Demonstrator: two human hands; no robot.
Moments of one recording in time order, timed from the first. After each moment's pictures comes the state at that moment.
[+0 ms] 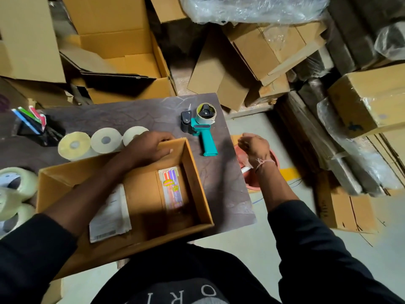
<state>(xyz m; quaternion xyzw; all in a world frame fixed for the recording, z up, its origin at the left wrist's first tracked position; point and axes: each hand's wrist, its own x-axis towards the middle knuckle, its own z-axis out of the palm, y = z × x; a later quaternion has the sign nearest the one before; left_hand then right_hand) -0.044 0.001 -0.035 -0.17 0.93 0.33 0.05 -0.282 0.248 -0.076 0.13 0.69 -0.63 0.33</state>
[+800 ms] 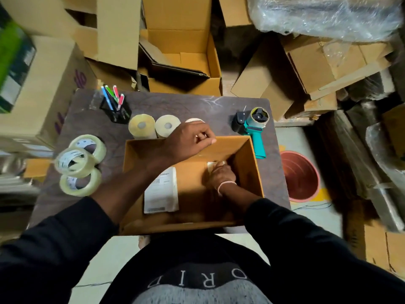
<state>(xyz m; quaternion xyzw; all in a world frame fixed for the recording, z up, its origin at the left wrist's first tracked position) 0.046 -0.010 -0.011 -0.15 0.89 0.39 -0.21 -0.059 0.124 -0.111 -0.35 0.85 0.03 0.39</state>
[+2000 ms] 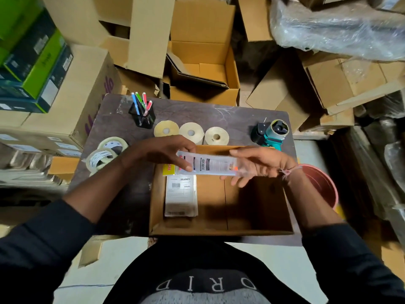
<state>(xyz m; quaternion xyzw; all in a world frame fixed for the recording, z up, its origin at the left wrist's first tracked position) 0.139 -0.091 0.008 -0.11 0.85 0.49 0.13 -0.107 0.098 0.014 -0.25 0.46 -0.27 0.81</state>
